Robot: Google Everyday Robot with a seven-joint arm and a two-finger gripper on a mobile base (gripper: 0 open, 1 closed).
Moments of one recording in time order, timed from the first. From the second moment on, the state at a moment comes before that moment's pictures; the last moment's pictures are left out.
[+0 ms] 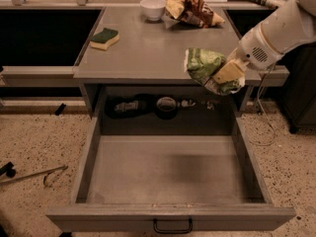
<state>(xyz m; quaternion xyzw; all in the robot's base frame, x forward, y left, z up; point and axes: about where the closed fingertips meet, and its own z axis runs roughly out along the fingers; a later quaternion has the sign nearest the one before) 0.589 -0.169 0.903 -0.49 0.82 0.12 0.28</state>
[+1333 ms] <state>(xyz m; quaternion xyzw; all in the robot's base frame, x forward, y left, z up) 0.522 -0.128 0.829 -0.48 0.80 0.20 0.29</state>
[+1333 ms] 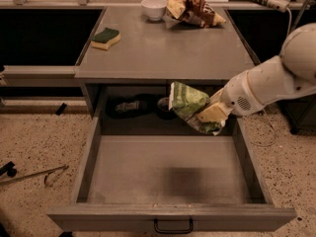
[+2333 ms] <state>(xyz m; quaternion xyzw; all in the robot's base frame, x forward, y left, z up) 0.541 -0.094 0.646 -0.33 0.85 0.27 0.31</state>
